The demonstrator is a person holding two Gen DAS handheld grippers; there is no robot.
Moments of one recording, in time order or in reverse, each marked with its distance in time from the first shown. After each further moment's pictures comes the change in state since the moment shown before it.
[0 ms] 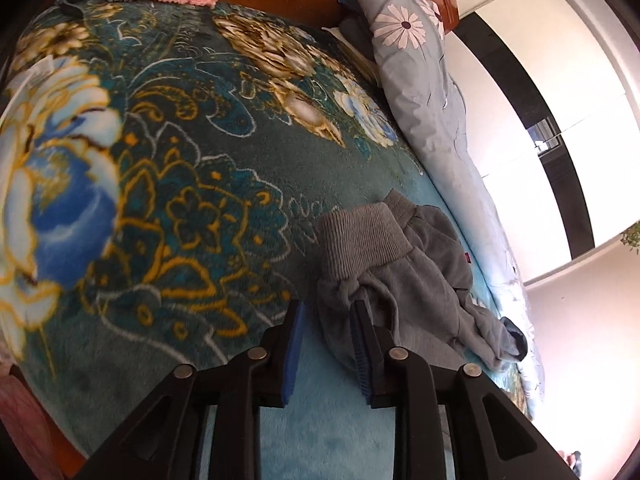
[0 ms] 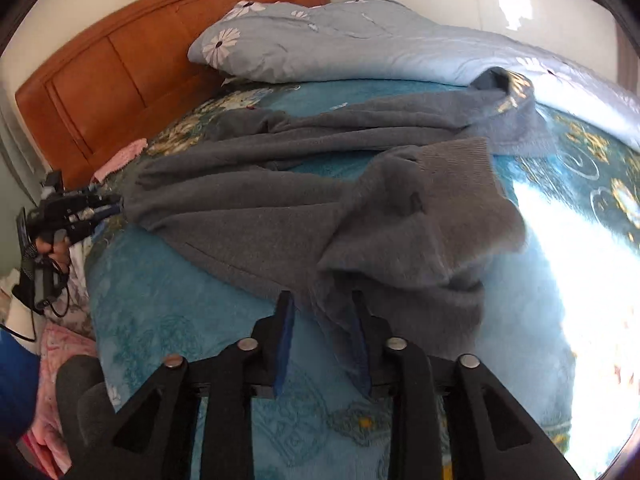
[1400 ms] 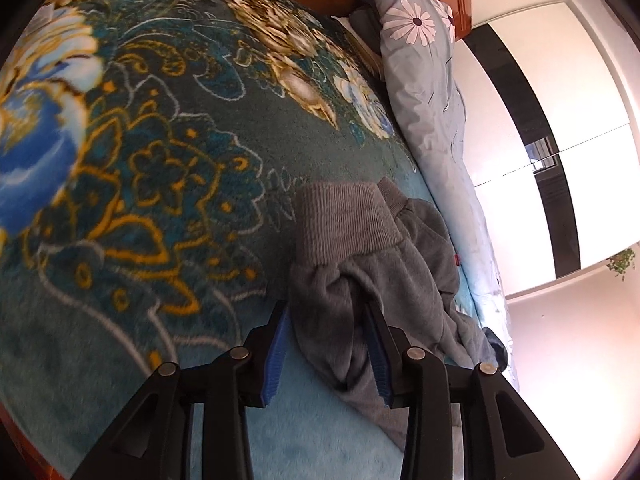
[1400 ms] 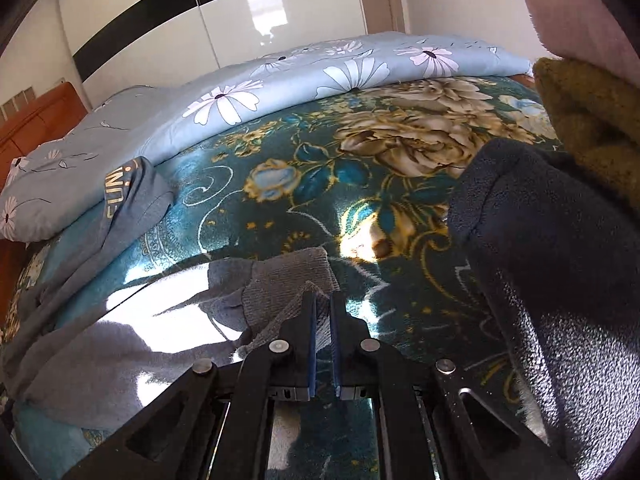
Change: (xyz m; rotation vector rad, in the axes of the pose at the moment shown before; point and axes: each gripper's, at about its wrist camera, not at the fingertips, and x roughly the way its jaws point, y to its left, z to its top) left arm 0.030 -0.006 -0.001 -0.088 0.038 -0.045; right arm -0.109 -0.215 -0.026 0.515 -0.196 -0.553
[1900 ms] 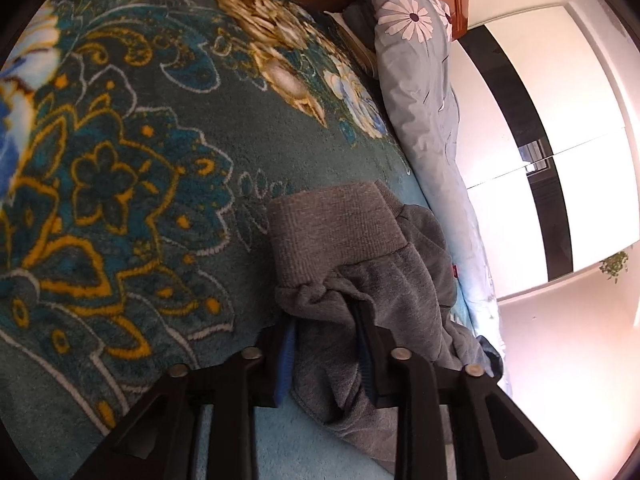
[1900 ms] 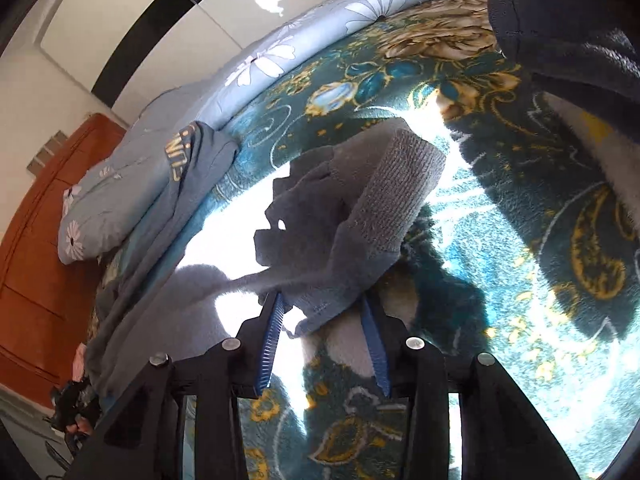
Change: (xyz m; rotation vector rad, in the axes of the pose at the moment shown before) left arm 0.027 -0.006 0.008 -0.008 -0.011 -0.042; right arm 0.007 0.013 -0.055 0.229 0.135 0.305
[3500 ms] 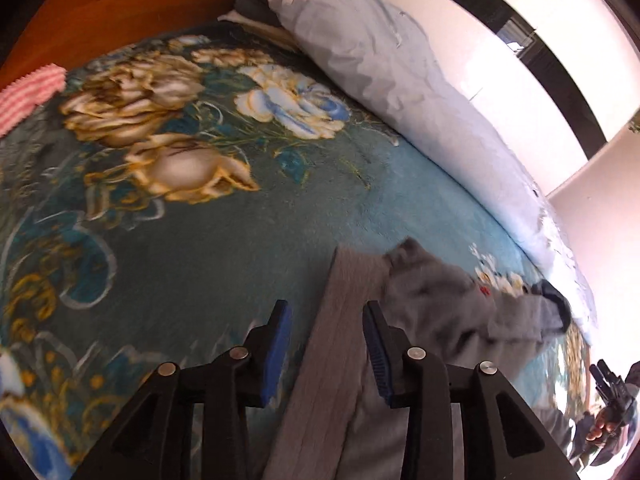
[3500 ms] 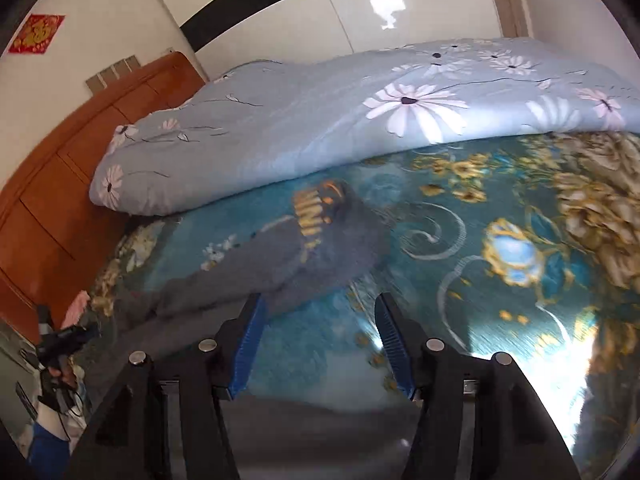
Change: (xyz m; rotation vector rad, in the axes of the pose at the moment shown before) left arm 0.078 -0.086 0.092 0.433 0.156 0.227; right arm 0.081 0.189 0.112 -0.438 0.016 0.053
